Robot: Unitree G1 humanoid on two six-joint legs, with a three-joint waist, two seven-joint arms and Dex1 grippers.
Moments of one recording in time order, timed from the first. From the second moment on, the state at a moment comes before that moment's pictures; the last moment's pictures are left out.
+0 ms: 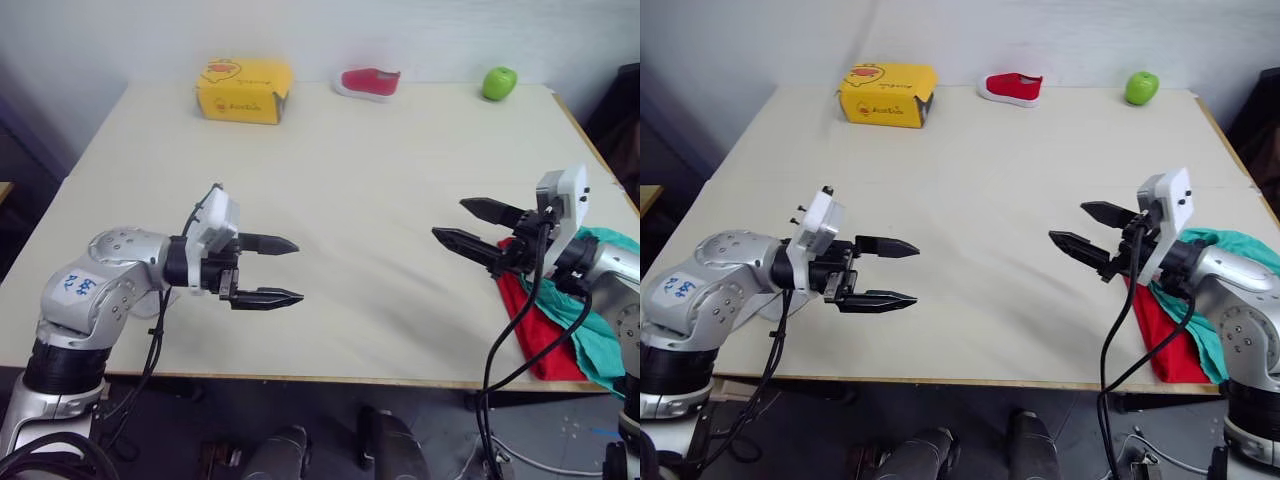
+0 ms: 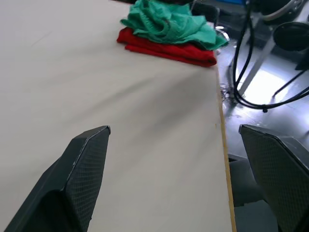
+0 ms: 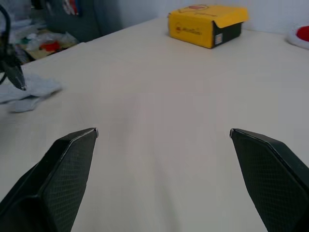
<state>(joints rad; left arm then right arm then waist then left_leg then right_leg) -0.45 0.80 0.04 -0.29 -0.66 0.72 -1.09 -0.36 -0.73 -0.31 -0.36 0.83 0.80 0.77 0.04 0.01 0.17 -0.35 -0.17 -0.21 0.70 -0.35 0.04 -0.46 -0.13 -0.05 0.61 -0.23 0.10</state>
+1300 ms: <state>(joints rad) -0.02 0.88 0.44 0.12 -0.32 0.60 -0.73 -0.54 -0.69 -0.07 -0.39 0.91 0.81 0.98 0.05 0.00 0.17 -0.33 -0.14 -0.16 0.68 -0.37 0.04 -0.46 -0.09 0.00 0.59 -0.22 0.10</state>
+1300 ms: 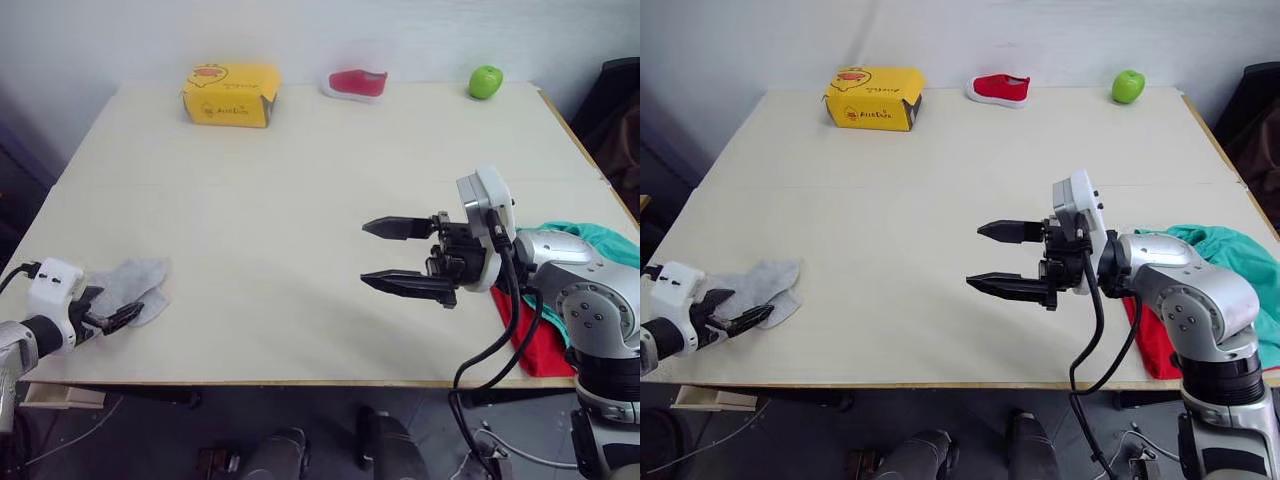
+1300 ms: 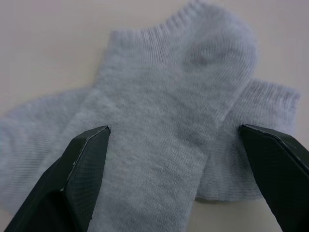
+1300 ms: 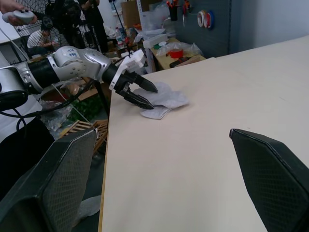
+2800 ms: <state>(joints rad) -0.12 0.95 0.26 0.06 -0.31 0.68 -0.87 -0.53 -0.71 -0.08 -0.42 0.95 0.83 0.93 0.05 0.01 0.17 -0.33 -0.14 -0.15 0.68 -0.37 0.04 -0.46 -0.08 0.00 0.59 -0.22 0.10</state>
